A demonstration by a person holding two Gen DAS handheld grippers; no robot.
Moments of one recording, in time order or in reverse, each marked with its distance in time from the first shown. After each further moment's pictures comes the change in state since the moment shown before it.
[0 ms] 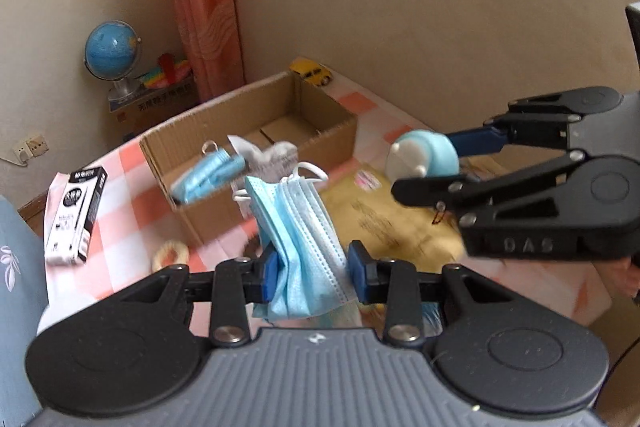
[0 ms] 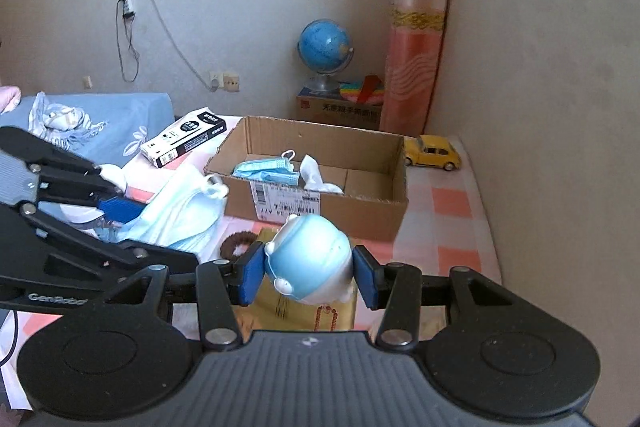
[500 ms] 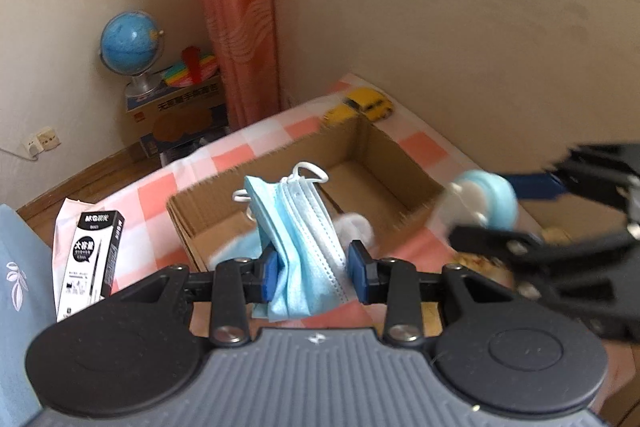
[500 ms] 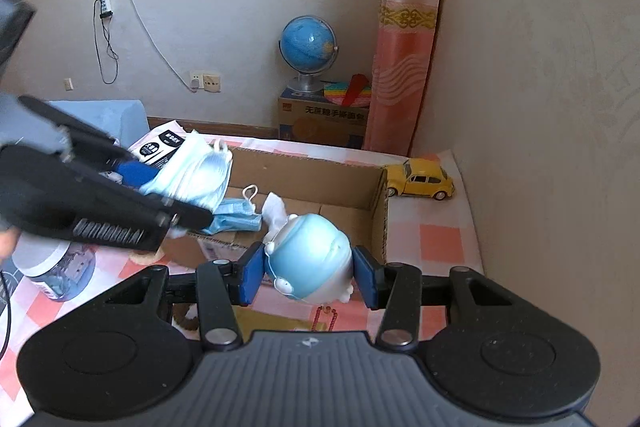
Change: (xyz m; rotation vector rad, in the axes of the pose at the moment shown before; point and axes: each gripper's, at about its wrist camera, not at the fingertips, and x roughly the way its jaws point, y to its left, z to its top) left arm 0.061 0.053 0.081 -0.049 0.032 0.045; right arm 0.056 -0.032 0.051 0.012 0.019 -0.034
